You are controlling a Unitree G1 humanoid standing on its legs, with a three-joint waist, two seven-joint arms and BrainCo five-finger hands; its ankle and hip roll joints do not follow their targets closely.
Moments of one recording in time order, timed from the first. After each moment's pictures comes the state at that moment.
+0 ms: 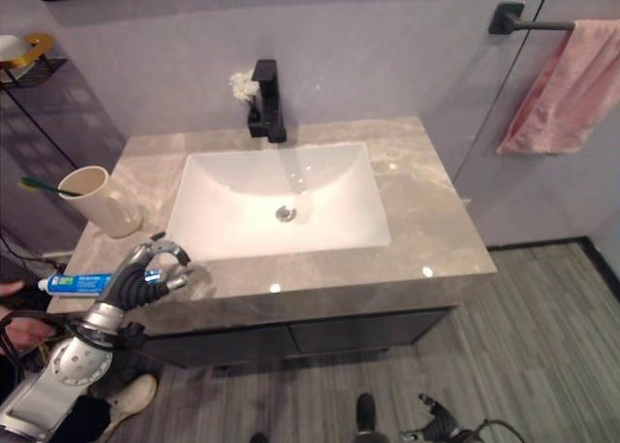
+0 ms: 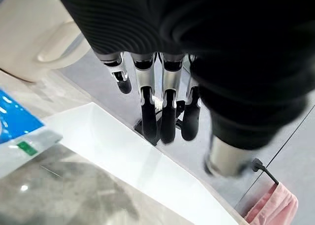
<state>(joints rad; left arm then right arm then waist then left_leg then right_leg) 0.13 0.84 -0.13 -0.02 0.09 -0.36 0.23 0.14 -0.47 0.38 0.89 -0.11 -0.12 0.00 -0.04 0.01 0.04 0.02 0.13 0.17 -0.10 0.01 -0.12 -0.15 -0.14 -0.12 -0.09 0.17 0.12</state>
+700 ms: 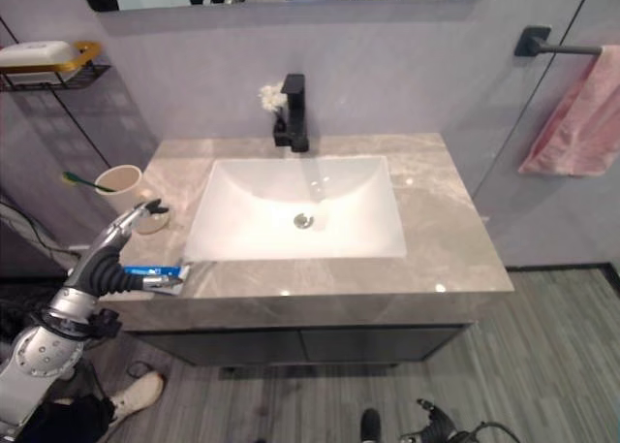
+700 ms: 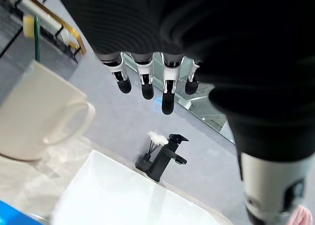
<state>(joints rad) 0.16 0.93 0.00 -0.11 0.09 -0.35 0.21 0.11 -0.44 0.39 0.93 -0.11 -0.11 0.00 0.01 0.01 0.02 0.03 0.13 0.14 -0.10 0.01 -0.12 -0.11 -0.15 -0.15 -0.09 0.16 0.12</state>
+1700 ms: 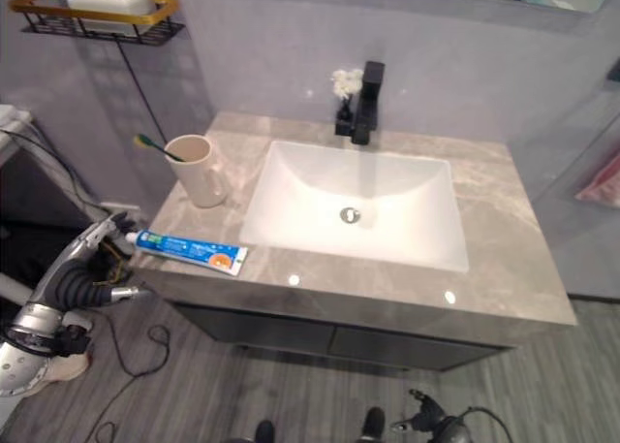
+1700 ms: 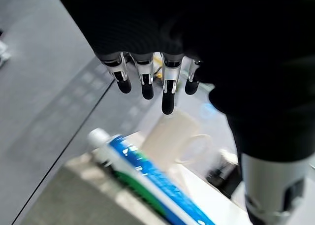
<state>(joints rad) 0.30 0.90 0.15 -0.03 0.05 -0.32 0.17 -0.01 -0.37 0.43 1.01 -0.13 -0.09 0.01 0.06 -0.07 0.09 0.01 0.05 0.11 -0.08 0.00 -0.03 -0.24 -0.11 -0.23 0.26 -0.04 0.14</state>
